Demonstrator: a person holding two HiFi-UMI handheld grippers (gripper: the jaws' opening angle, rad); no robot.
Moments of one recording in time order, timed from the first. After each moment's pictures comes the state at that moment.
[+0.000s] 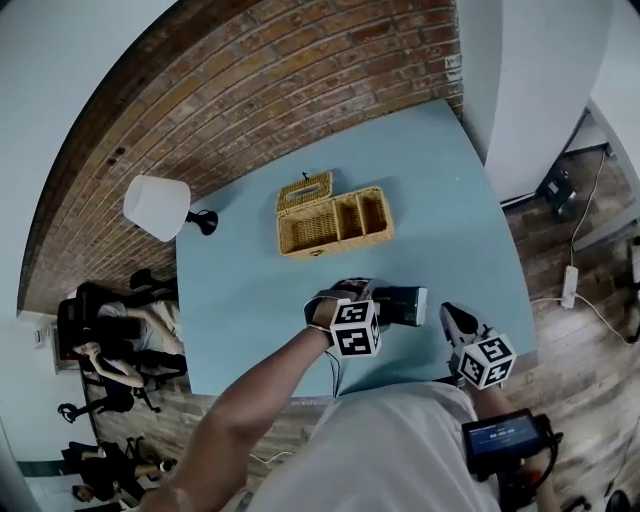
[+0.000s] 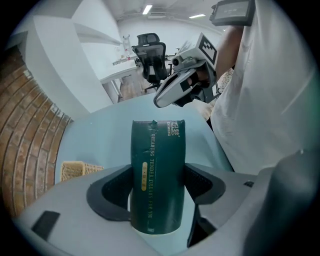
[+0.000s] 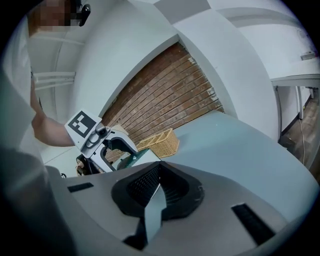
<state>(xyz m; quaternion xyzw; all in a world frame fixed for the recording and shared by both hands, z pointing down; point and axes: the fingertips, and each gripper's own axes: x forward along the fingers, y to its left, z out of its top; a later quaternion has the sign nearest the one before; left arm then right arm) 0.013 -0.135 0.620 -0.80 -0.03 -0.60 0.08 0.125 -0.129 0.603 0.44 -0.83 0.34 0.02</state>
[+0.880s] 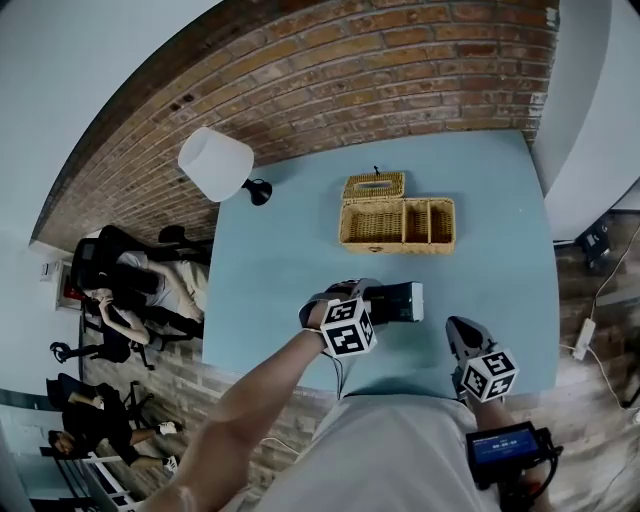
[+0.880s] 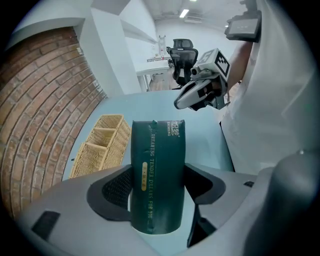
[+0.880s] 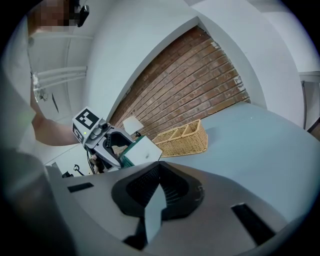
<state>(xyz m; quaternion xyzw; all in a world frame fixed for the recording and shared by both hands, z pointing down) -0.113 -0.153 0.592 -0.80 0.12 -0.58 -0.01 0.028 -0.142 0.596 0.36 -0.87 0.33 0.05</state>
